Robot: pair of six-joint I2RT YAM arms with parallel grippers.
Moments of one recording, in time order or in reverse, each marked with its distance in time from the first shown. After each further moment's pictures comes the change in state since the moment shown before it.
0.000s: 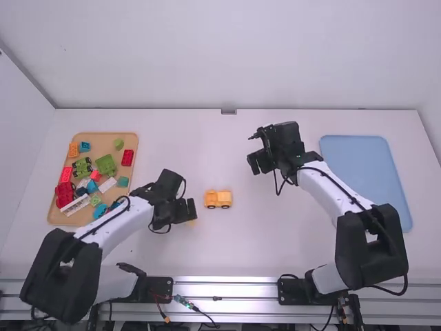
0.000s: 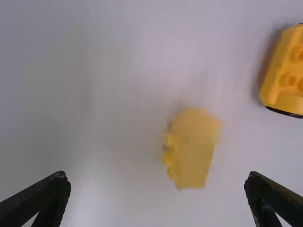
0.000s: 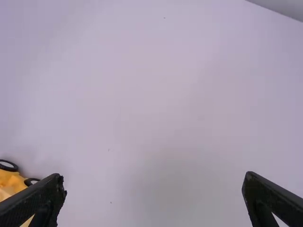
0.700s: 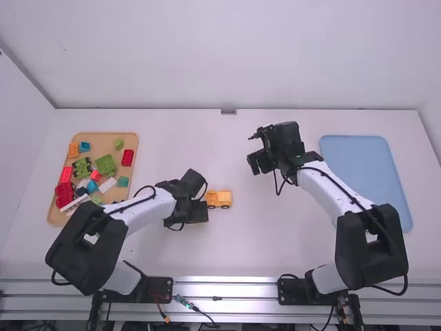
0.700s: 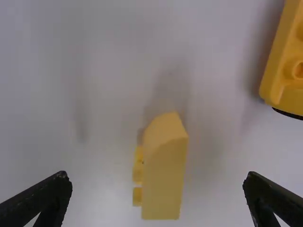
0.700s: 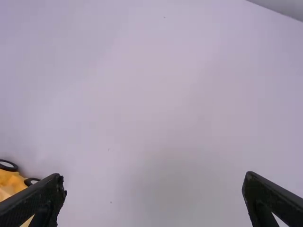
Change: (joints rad) left arm -0.164 0.169 0.100 -0.006 -0.105 -0.044; right arm 0.000 0.000 0.000 -0.002 0.000 0.003
